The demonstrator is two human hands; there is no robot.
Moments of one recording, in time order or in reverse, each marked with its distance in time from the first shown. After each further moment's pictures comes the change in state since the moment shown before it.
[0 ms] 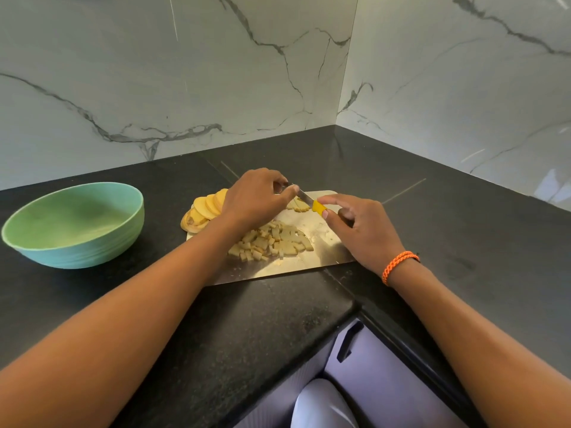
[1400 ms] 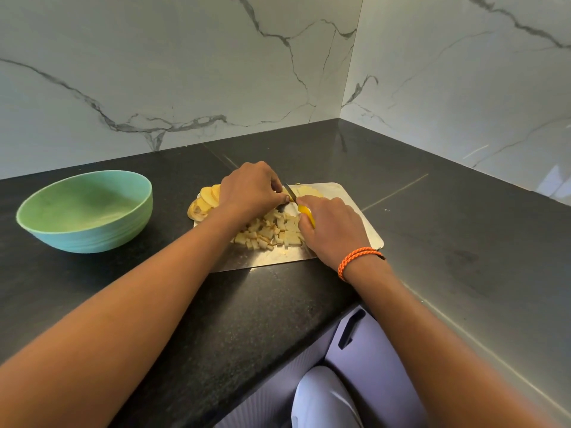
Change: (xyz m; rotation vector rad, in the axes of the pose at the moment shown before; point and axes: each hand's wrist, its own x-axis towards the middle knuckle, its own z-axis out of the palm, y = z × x) left_hand 0.000 -0.018 -0.001 0.156 -0.032 -0.094; right_hand -0.003 -0.056 0.034 -0.406 -0.159 0.073
